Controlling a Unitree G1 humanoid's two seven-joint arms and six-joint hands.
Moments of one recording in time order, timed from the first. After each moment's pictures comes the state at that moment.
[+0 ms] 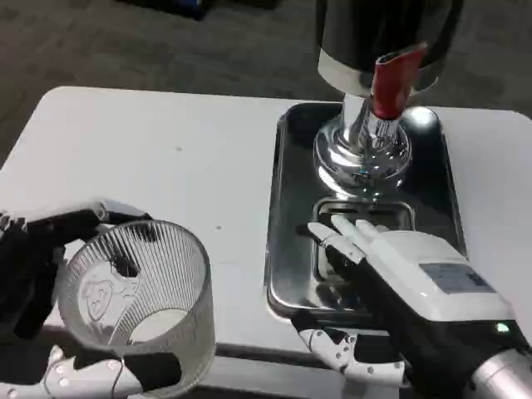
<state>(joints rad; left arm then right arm) 0.34 0.54 0.62 -0.76 0.05 -0.27 -0.44 -0.04 -0.17 0.27 -0.89 -1.16 0.31 0.77</state>
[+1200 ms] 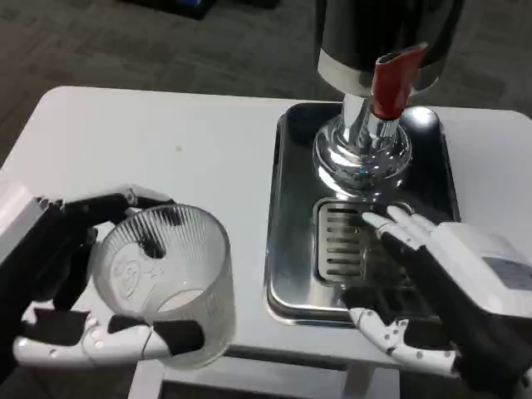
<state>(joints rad) 0.16 0.54 0.47 -0.65 0.15 -0.24 -0.43 0.02 -0.12 0.12 -0.94 -1.13 0.31 0.77</state>
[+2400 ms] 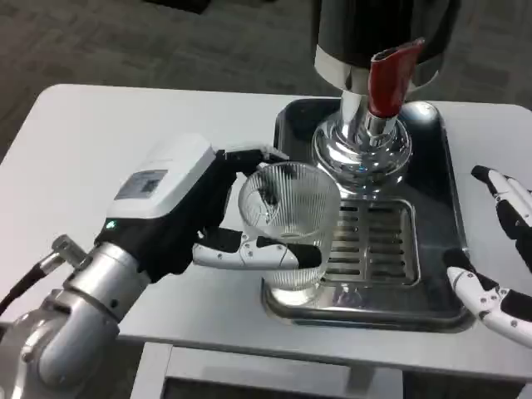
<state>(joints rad) -0.41 0.45 -0.06 -0.10 0.53 -0.23 -0.20 0.04 -0.15 -0.12 -0.97 -1.00 0.38 0.69</state>
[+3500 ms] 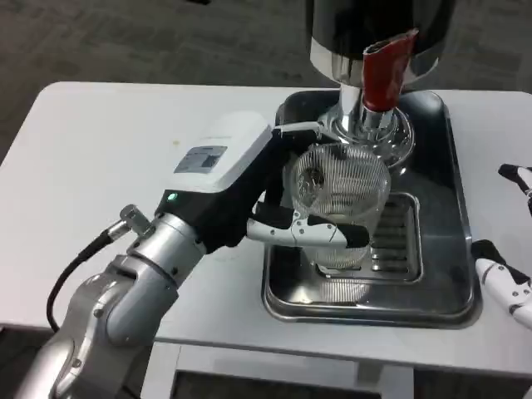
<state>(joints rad) -0.60 0.39 -0.18 0.11 0.60 -0.28 -0.09 0.07 -0.21 -0.19 -0.99 -0.91 0.41 0.66</state>
